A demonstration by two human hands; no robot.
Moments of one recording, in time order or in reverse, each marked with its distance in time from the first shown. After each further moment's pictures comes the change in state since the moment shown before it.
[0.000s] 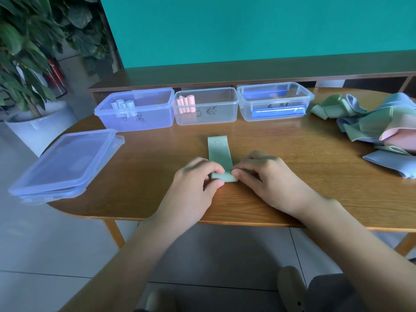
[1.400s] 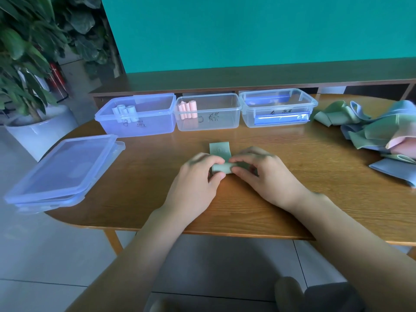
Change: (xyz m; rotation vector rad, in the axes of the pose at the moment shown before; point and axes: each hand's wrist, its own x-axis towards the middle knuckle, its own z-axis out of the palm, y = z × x) left_hand 0.034 -0.015 0.014 0.021 0.030 -0.052; right_hand 0.027 0.023 0.016 0.036 0.087 0.035
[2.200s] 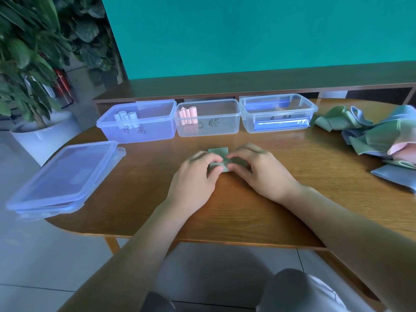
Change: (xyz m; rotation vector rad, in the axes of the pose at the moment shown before) left_hand 0.023 -0.008 0.008 0.003 0.043 0.014; right_hand 0.025 0.013 0.001 -0.083 -0.012 -0.083
